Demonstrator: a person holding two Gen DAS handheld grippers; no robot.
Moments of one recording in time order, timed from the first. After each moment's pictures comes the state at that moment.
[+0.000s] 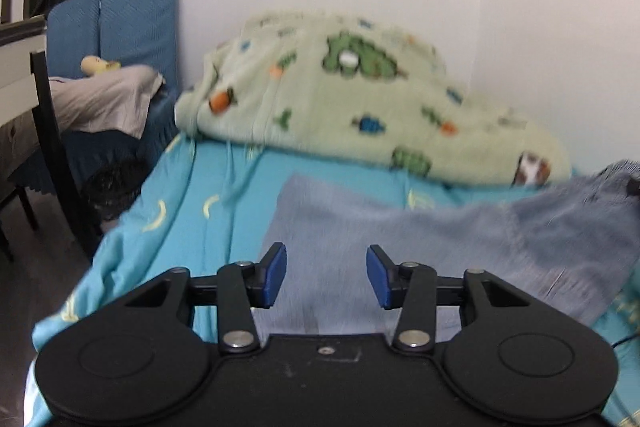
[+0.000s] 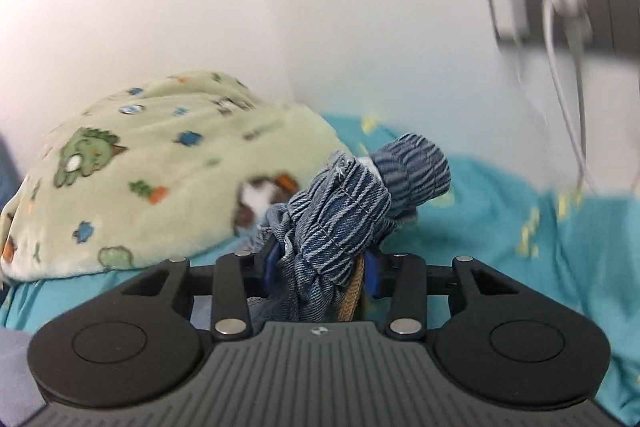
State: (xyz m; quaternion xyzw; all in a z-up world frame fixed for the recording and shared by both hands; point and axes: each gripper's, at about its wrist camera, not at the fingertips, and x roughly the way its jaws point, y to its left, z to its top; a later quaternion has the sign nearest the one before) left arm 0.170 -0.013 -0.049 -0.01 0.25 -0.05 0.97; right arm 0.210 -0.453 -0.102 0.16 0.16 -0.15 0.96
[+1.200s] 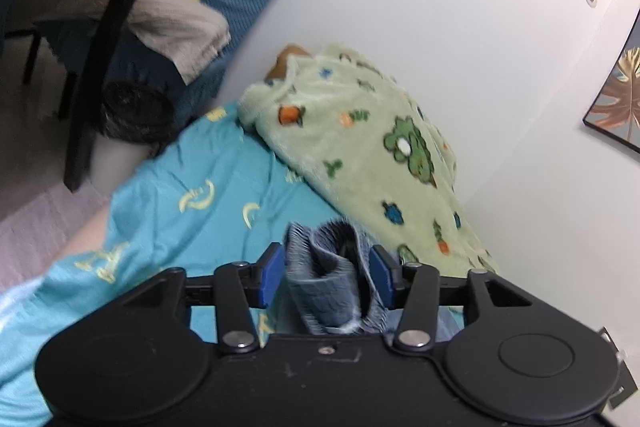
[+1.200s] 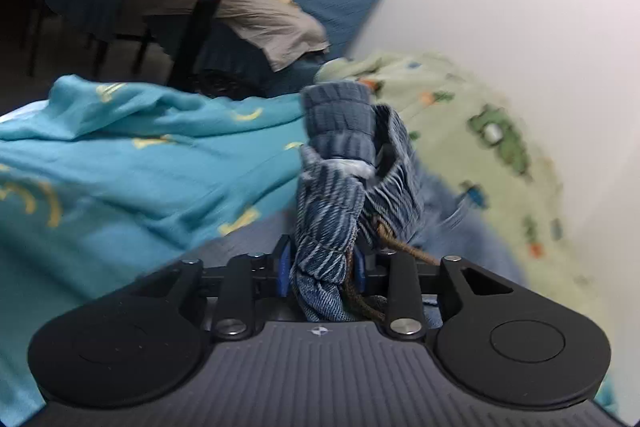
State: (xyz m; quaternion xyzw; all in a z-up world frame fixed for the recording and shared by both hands) left arm 0.161 0.140 -0.039 -0.29 0.23 -0.06 0.93; right arm 0.160 -0.082 -0.150 -0.27 0.16 0.22 0.92
